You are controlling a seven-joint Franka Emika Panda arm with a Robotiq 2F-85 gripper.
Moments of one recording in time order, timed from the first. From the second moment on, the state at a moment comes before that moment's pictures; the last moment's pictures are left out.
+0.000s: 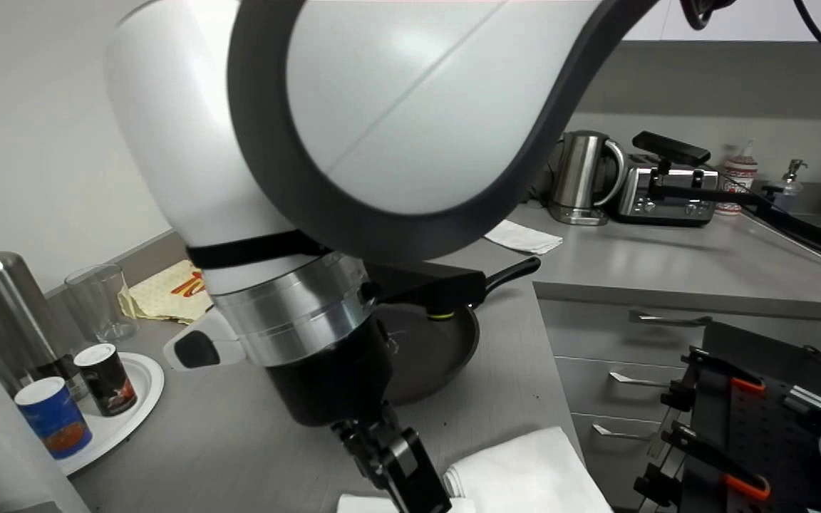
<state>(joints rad) 0.39 0.53 0.39 -1.80 -0.07 1.98 -0.50</state>
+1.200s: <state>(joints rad) 0.40 0.79 0.41 -1.63 -0.04 2.00 -0.51</state>
